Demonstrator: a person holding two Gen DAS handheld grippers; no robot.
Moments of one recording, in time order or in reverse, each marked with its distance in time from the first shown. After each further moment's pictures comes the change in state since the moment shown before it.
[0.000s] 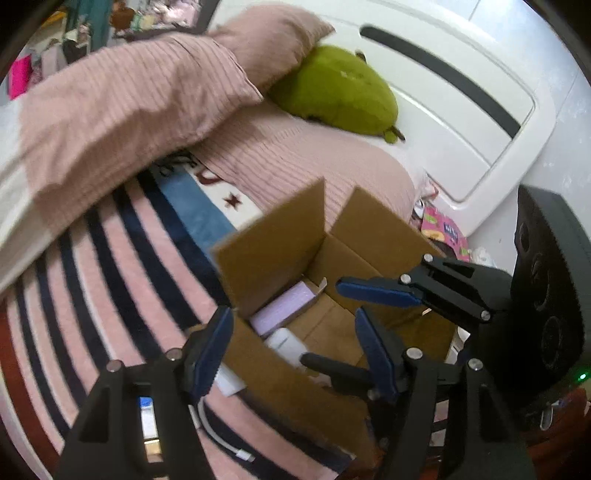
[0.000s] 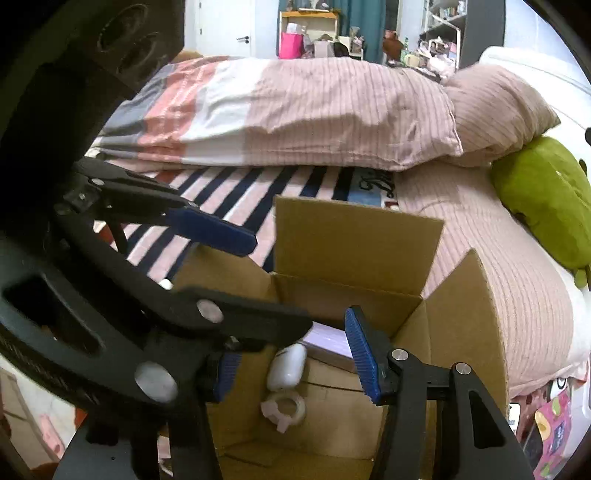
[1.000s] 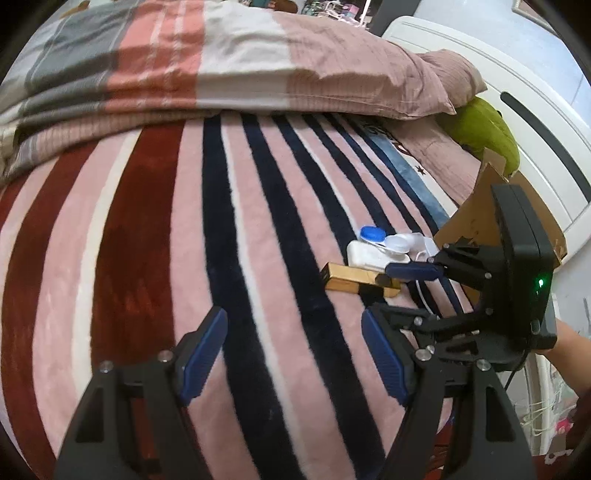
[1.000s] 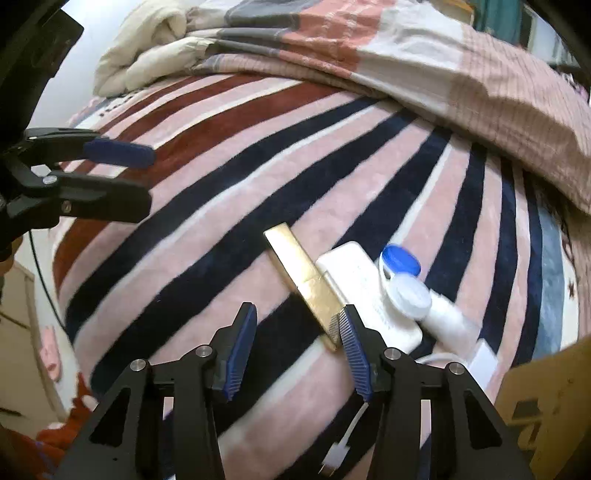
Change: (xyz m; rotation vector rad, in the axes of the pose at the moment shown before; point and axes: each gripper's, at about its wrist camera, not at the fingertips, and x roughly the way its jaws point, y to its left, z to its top) left arm -0.072 0.170 -0.236 -0.392 -0.111 0.274; right arm 0.150 0.185 -0.034 -0.345 0.152 0.244
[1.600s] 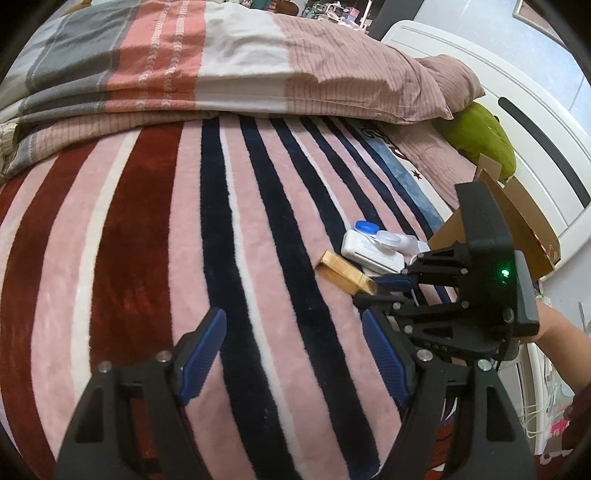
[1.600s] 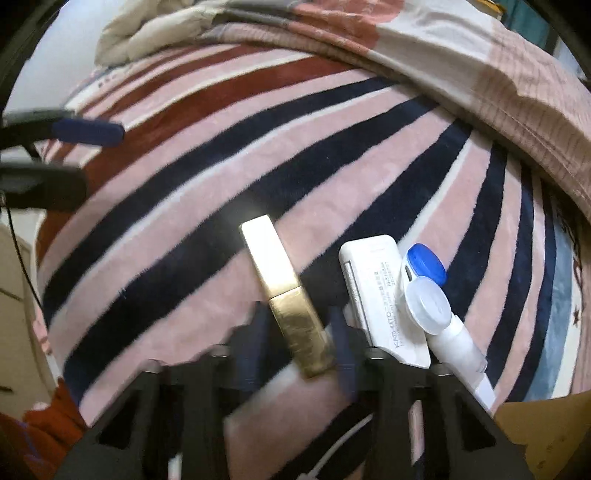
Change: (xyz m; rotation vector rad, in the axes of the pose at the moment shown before) left arm -0.006 -0.004 0.000 -0.003 -0.007 -0.017; right arm 0.023 -0.005 0.012 -0.033 0.097 0.037
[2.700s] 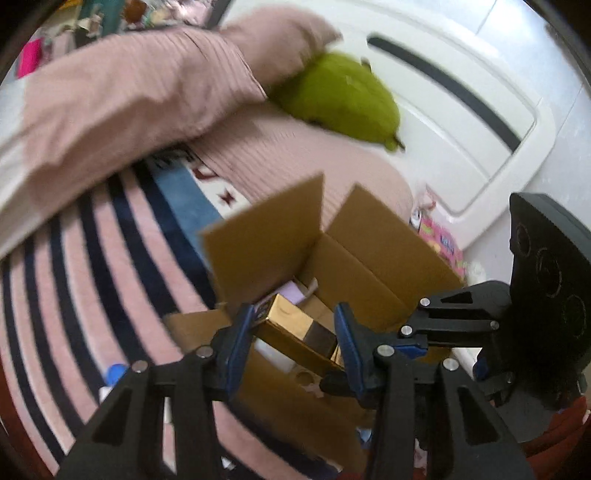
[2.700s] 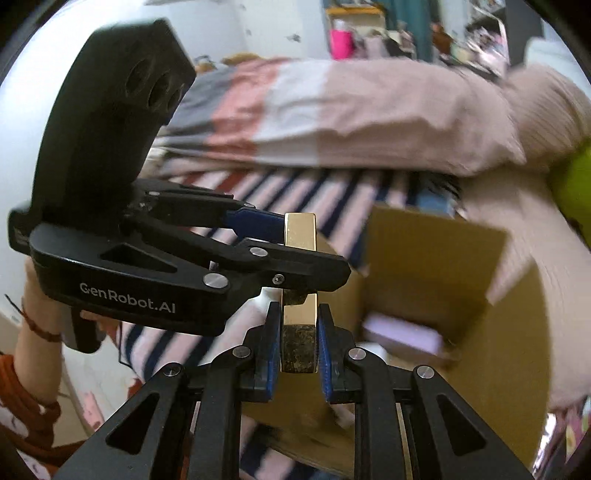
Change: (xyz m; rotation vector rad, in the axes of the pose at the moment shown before) left arm 0.075 -0.272 0.140 0.342 0.145 -0.309; right arm -0.209 -0.110 -0.090 0.395 -0.228 -0.014
